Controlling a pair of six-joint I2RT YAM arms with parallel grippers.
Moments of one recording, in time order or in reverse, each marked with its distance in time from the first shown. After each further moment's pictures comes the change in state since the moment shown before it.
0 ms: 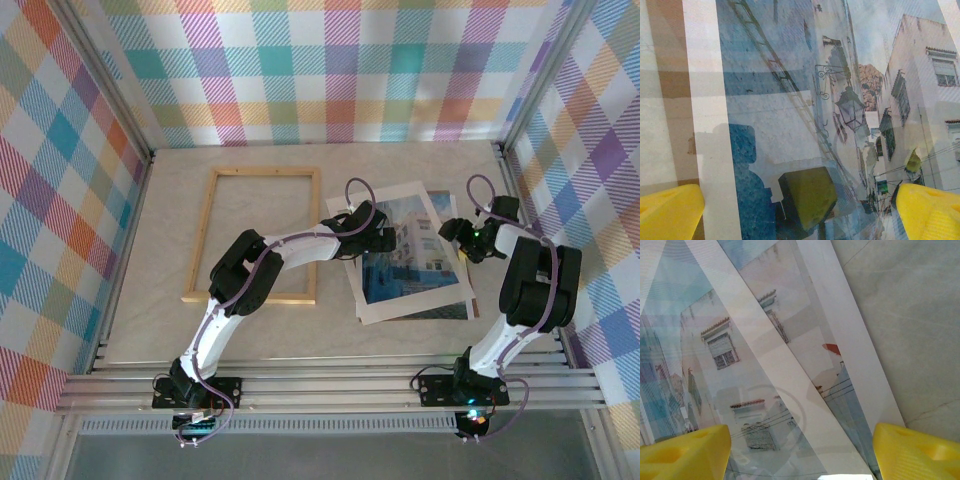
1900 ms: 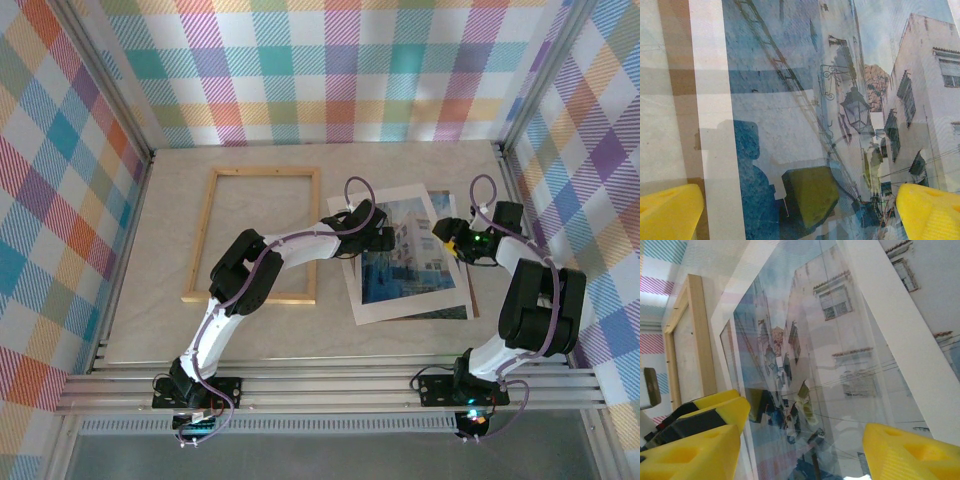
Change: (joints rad) left arm 0.000 0.005 0.022 -0.037 -0.002 -0.006; right arm 0.005 -0.164 -0.113 0.055 -0.277 0.028
